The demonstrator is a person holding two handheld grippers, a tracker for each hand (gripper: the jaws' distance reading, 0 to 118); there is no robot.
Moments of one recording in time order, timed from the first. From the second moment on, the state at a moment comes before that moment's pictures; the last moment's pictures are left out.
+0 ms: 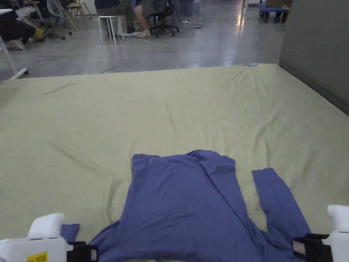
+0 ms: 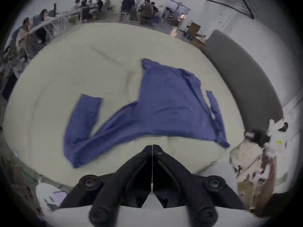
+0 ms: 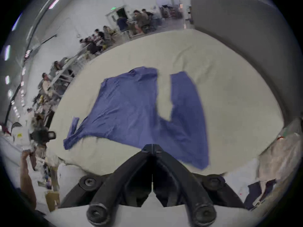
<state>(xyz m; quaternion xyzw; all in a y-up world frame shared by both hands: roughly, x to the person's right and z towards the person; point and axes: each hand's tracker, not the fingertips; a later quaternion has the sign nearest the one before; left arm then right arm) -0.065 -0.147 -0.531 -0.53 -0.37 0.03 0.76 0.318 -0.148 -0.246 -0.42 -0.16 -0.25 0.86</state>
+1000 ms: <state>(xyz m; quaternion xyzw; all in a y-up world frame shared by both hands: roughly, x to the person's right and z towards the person) 0.213 -0.237 -0.837 -0.51 -0.30 -0.14 0.79 0.360 -0.238 -0.331 -0.48 -0.16 -0.23 0.83</state>
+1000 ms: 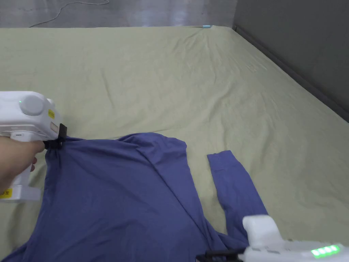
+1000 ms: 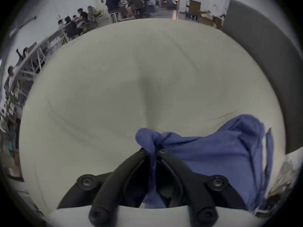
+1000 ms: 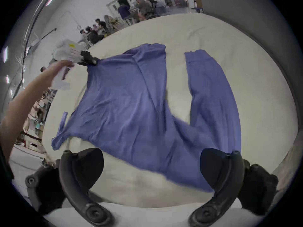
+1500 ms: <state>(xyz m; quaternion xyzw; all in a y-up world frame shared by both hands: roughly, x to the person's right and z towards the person) 0.132 -0.104 -0.774 -0.47 -0.34 -0.09 0.81 0.353 -0.180 -0.327 -0.47 -0.19 -0.17 0.84</state>
